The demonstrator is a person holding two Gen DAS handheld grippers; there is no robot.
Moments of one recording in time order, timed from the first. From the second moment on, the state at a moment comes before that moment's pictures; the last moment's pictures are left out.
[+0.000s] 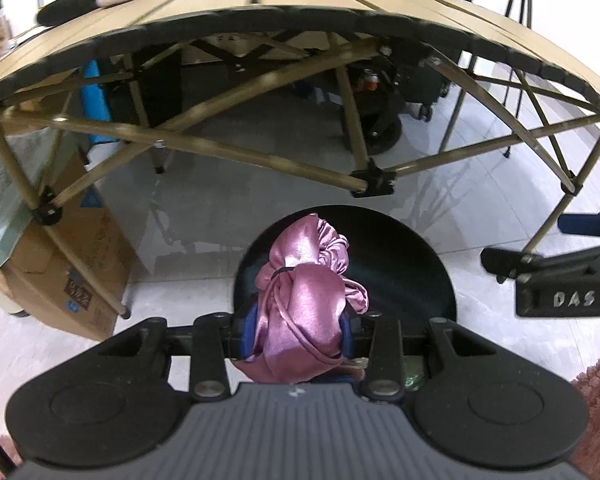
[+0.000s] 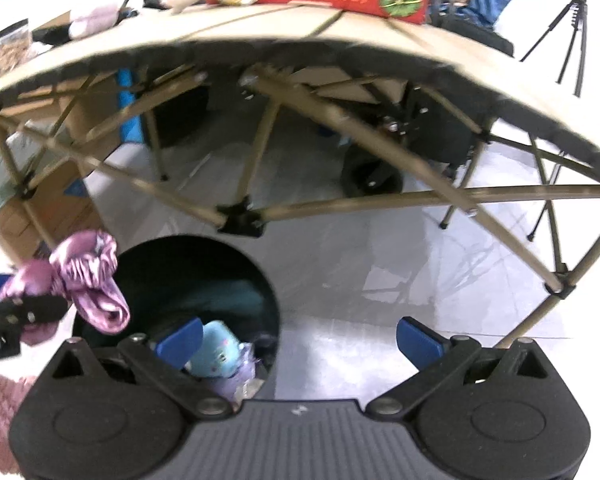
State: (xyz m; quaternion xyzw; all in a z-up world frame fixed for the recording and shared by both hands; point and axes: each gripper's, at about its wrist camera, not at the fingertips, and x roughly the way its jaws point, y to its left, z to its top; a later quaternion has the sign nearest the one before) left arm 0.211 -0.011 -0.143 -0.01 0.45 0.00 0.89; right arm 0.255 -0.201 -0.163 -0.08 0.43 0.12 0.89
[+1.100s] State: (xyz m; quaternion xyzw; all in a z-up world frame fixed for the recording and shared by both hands) left arm 0.258 -0.046 -0.177 0.01 0.49 0.01 0.87; right arm 0.264 -0.232 -0.158 -0.04 0.42 0.08 0.90
